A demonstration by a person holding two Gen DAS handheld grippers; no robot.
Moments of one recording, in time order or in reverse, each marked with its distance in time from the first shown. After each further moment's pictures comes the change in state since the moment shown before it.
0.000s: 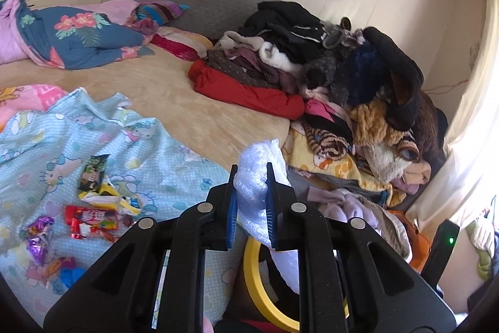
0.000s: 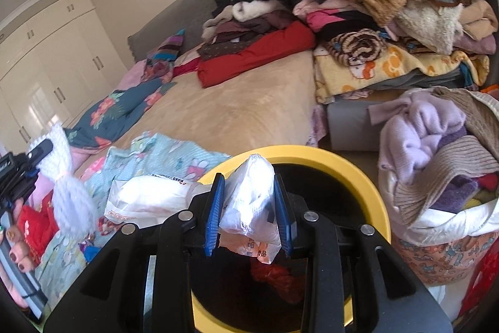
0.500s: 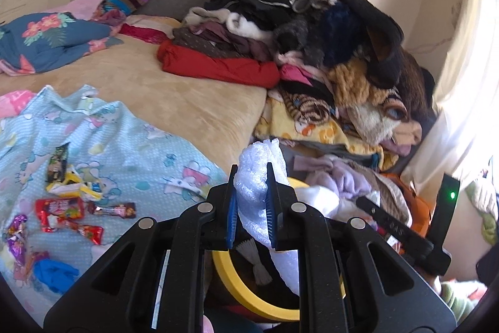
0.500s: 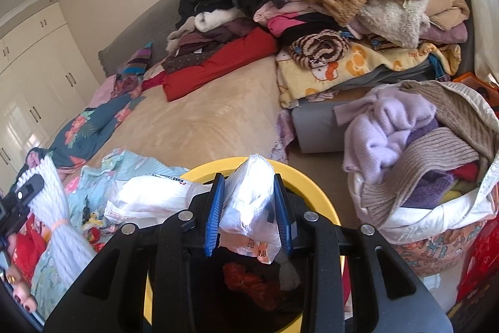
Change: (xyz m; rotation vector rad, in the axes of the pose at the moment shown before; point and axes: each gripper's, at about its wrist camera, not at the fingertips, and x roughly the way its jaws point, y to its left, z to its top) left arm 0.033 -0.048 -0.034 0.122 0.112 -0.063; right arm -0.001 -0.038 0.004 0.066 -0.028 -0.117
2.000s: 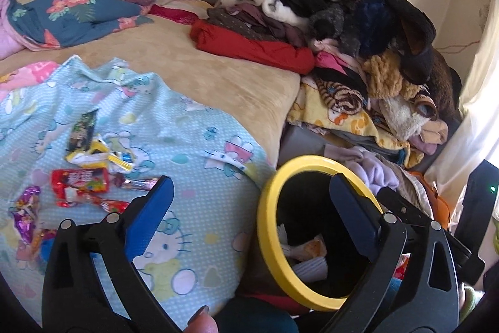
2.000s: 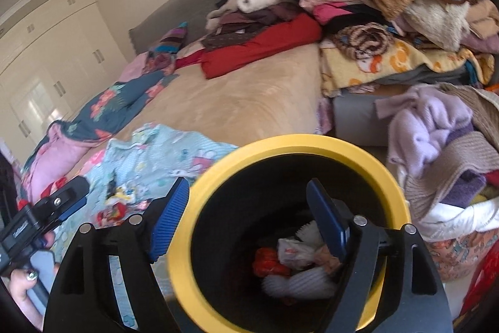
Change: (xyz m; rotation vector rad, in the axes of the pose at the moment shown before) left arm 0.005 0.052 -0.023 -0.077 0.035 0.125; right arm 0.010 0.074 -0.020 -0.115 0.065 0.159
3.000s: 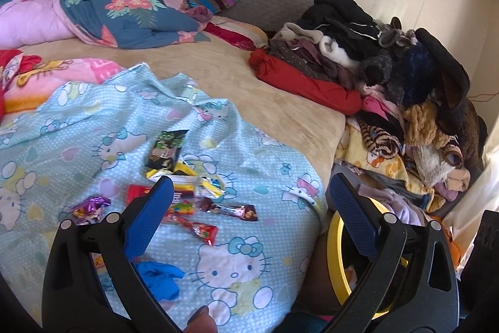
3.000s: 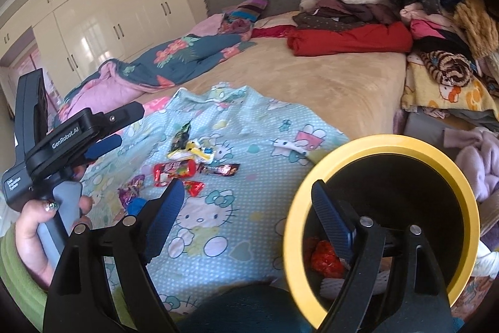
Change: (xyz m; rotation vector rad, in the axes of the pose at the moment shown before) left arm -0.045 0.093 0.015 -0.150 -0.118 0.137; right arm 0.022 0.122 -0.026 -0.261 0.102 0.201
